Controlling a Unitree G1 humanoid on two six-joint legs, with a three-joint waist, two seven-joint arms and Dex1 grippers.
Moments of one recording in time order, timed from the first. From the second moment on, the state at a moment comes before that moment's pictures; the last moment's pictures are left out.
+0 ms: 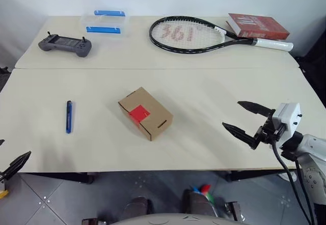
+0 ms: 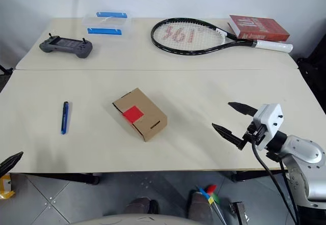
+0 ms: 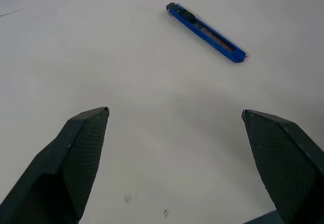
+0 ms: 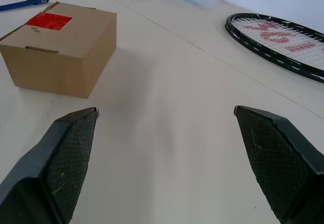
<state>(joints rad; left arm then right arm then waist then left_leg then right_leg) 0.37 0.80 0.86 0.20 -0.47 -0.01 -0.94 -0.02 -0.70 -0.31 -0.30 0.55 0.20 0.91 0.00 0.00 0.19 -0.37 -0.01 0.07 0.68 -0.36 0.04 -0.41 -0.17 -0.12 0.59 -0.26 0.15</state>
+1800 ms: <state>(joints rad) -0.61 0.80 0.02 -0.08 -0.49 0.87 -1.14 -0.46 -0.77 0.01 0.07 0.21 0.41 0.84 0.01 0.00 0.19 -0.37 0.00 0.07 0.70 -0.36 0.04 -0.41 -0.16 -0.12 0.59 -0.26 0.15</state>
